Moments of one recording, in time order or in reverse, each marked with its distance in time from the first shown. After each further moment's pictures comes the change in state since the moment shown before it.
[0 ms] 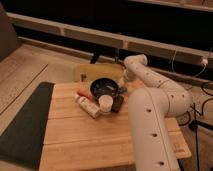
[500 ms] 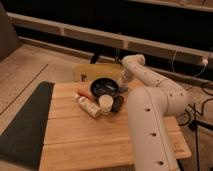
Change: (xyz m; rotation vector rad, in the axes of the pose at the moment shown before) arm 0.005 0.027 0.001 -0.050 0.023 -0.005
